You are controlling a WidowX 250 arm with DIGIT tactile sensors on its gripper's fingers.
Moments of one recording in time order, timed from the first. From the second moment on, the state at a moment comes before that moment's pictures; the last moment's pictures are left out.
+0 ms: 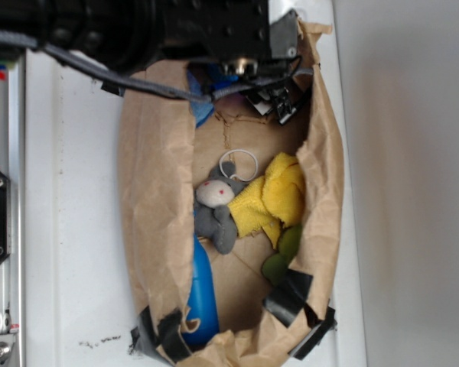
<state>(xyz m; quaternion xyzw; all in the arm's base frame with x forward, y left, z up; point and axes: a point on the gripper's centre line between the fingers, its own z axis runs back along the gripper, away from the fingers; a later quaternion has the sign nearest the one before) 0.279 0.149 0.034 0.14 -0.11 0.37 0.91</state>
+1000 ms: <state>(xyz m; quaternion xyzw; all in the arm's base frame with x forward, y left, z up) 0.265 0.135 0.048 0.09 -0.09 0.36 0.93</state>
